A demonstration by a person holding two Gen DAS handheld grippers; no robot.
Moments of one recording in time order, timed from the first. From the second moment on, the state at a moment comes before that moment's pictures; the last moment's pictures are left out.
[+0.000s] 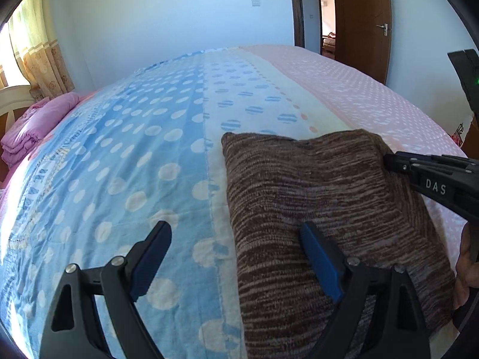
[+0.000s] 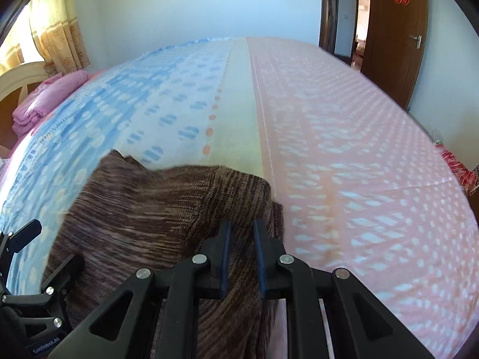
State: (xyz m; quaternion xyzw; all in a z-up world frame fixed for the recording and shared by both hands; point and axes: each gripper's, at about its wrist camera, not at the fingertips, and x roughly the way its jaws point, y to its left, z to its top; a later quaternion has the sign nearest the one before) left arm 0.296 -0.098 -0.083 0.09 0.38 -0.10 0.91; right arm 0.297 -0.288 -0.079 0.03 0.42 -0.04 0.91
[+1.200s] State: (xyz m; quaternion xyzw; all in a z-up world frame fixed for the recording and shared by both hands) left arm 0.298 -0.085 -0.078 0.00 0.41 -0.16 0.90; right arm 0.196 -0.380 -0.102 0.29 0.33 0.00 0.90
